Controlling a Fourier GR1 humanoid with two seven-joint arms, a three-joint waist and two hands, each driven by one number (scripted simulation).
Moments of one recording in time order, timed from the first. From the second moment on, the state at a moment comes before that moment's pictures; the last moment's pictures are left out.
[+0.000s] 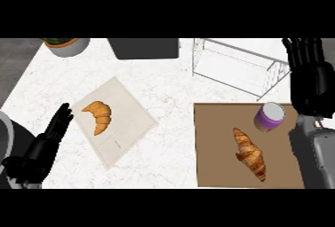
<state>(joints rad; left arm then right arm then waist) 0.07 0.47 -0.19 -1.50 0.26 0.15 -0.16 -0.40 -0.25 -0.05 -1.58 -0.17 -0.24 0.02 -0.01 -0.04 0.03</state>
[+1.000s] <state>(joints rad) -0.01 0.39 -0.15 -1.38 0.38 0.18 0.22 0.03 -0.76 -0.35 -1.39 -0.17 0.17 -0.01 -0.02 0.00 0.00</state>
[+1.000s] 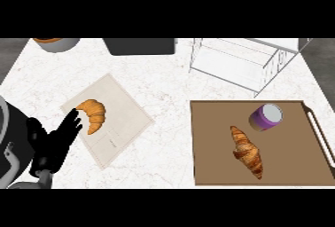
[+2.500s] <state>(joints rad) -0.05 0.32 -0.10 -1.33 0.31 0.12 0.25 -0.37 -0.69 0.11 -1.68 0.12 0.19 0.98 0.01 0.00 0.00</state>
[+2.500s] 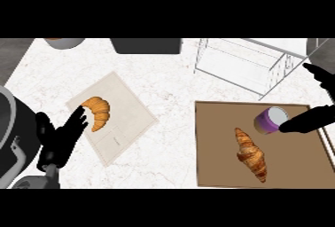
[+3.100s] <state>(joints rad) -0.04 0.29 -0.06 -1.32 0.27 0.09 0.23 -0.37 -0.58 0.17 -1.63 0.32 0.19 1.02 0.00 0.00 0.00</state>
